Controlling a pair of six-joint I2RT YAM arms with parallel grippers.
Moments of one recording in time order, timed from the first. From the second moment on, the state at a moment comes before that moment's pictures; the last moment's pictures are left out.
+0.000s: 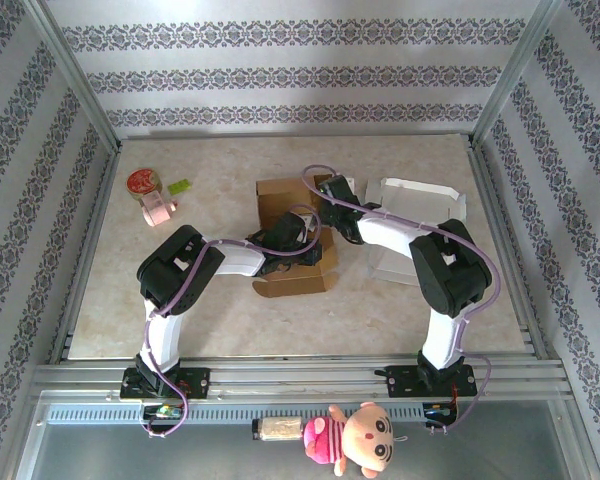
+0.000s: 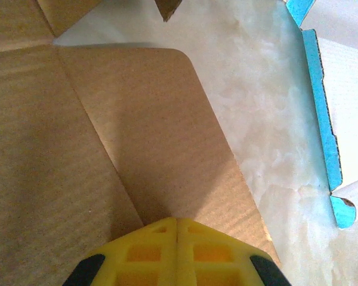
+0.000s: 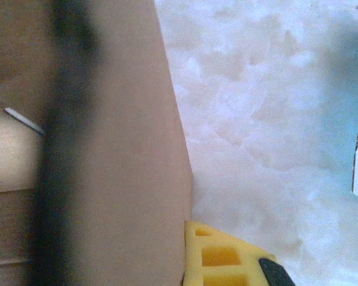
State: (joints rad) left arm -0.67 2.00 1.04 0.24 0.24 -0.61; right arm 0.52 1.86 1.18 -0.19 0.24 0.52
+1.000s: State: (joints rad) left arm -0.66 2.02 1.06 0.25 0.24 -0.61; right arm 0.57 1.82 1.28 -0.48 0.21 0.59
